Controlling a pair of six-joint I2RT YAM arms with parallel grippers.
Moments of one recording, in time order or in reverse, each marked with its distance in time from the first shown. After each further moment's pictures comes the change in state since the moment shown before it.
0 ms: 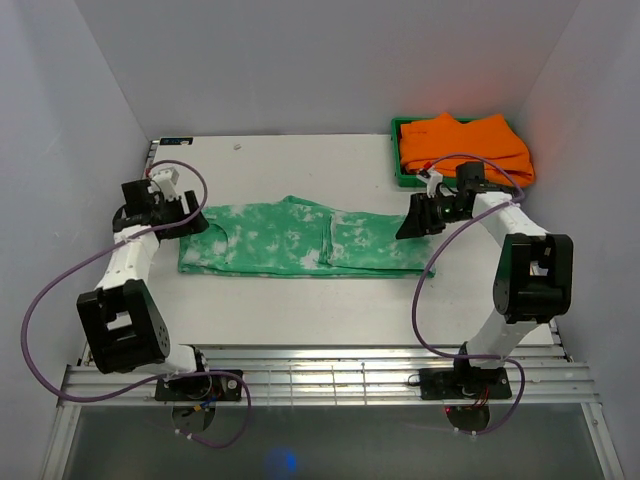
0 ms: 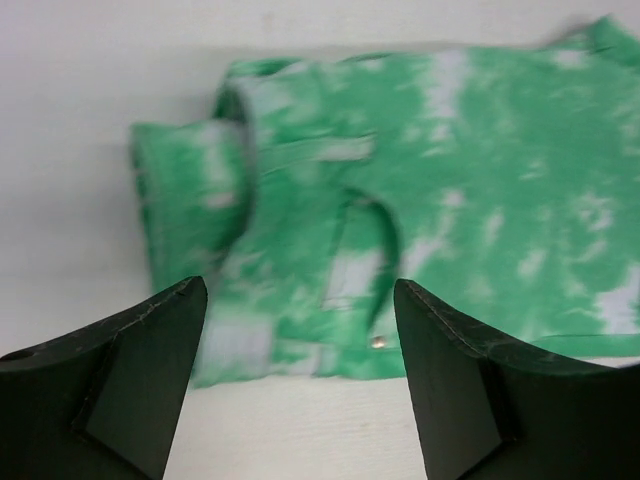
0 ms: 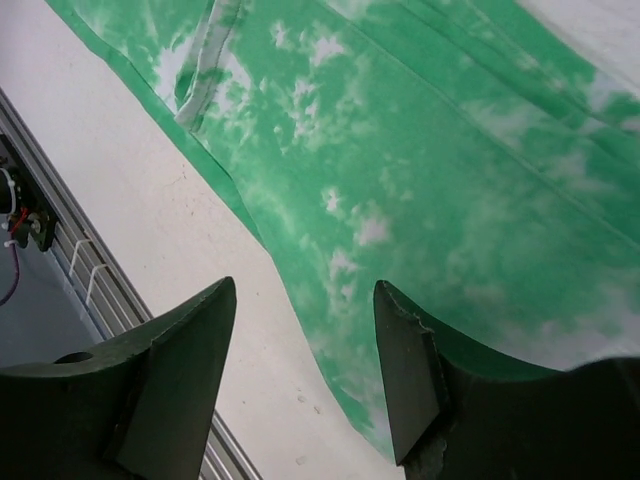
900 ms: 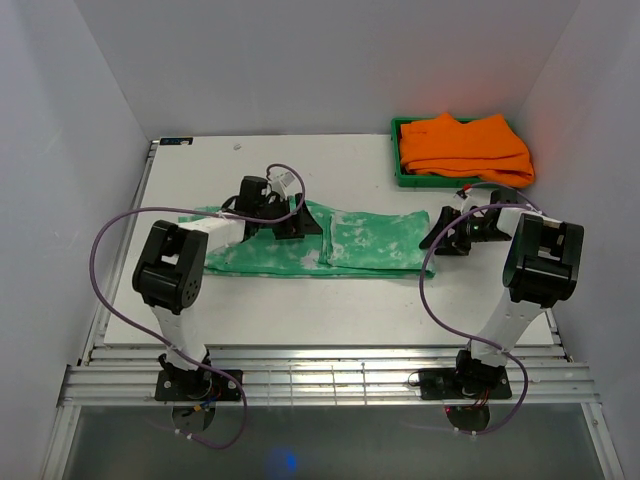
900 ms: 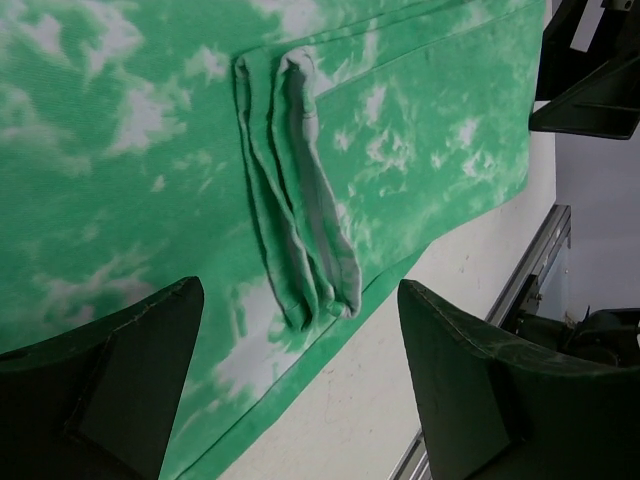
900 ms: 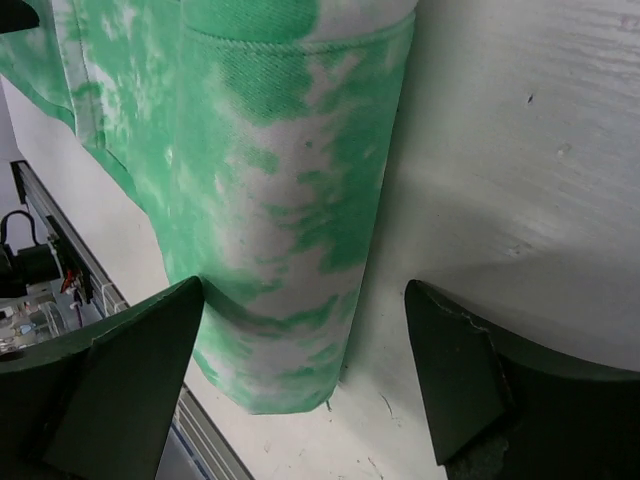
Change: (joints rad) left arm -0.550 0.420 0.080 0.410 0.309 -0.456; right arm -0.267 0.166 -0.087 0.053 -0.042 0.022
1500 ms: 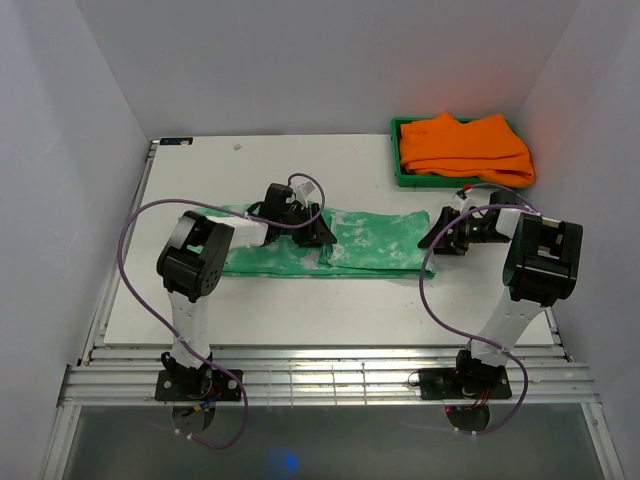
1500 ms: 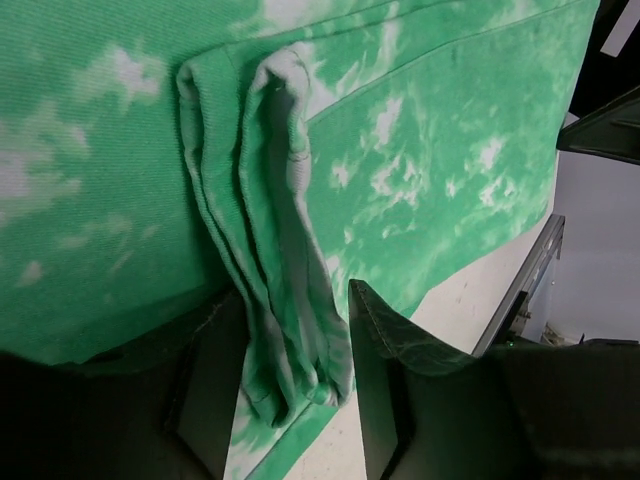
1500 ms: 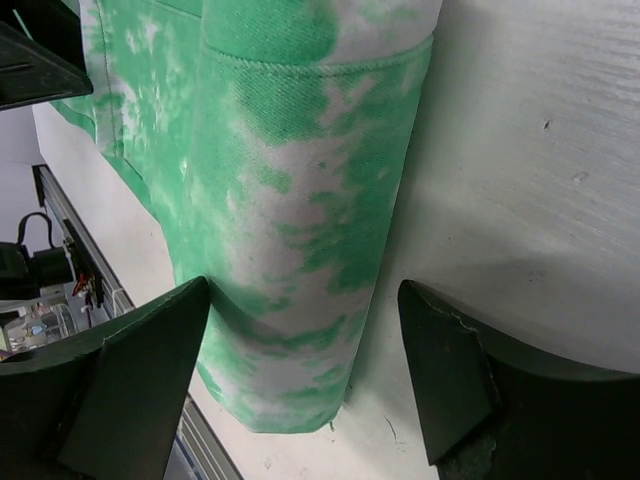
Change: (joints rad) left arm -0.124 0.174 0.064 0.110 -0.056 -0.154; right arm 0.000 0.011 -0.027 0.073 -0.053 0.025
